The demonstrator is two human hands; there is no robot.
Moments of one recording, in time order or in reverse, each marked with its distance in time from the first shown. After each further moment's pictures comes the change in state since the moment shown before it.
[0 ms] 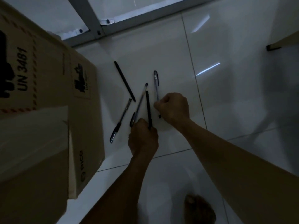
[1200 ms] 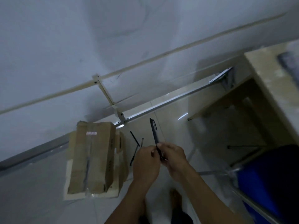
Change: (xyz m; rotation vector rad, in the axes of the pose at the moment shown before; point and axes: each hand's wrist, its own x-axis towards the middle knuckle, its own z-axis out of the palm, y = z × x) left_hand -0.327 0.208 -0.379 -0.083 -0.083 0.429; right_hand -0.339 -0.281 -0.305 1.021 -0.100 0.370
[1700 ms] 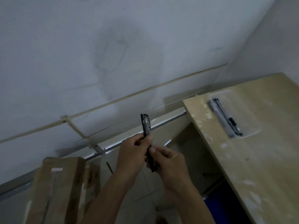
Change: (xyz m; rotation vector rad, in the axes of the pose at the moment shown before) left_hand -0.001 0.183 -0.030 -0.590 0.010 0.055; right_hand -0.113 -0.160 -0.056 -0.034 -0.106 -0.383
